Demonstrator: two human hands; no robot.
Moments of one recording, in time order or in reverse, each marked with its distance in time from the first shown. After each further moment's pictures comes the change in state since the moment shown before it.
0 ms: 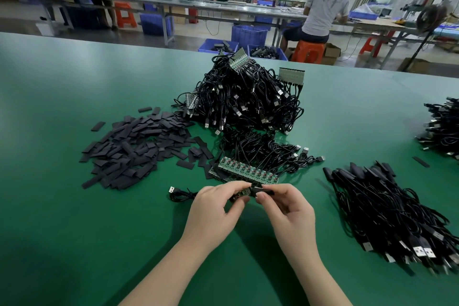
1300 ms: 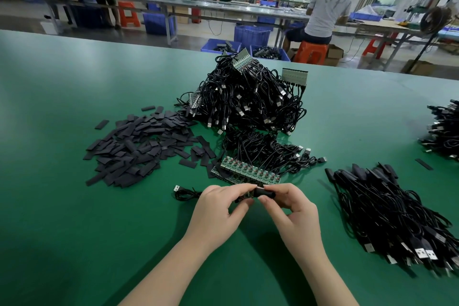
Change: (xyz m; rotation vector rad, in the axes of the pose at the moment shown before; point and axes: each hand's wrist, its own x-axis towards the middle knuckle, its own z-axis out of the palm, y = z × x) left_hand 0.001 0.002 -0.001 0.003 -0.075 0.045; right_hand 0.004 -0.002 -0.010 -0.165 -0.104 -0.116
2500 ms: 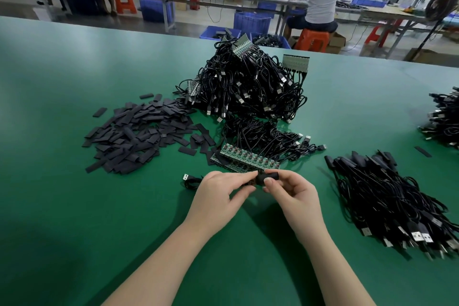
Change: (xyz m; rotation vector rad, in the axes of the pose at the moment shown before) left_hand 0.002 0.007 -0.003 0.006 0.029 0.092; right_hand 0.005 0.005 -0.005 0.230 -0.043 0.253
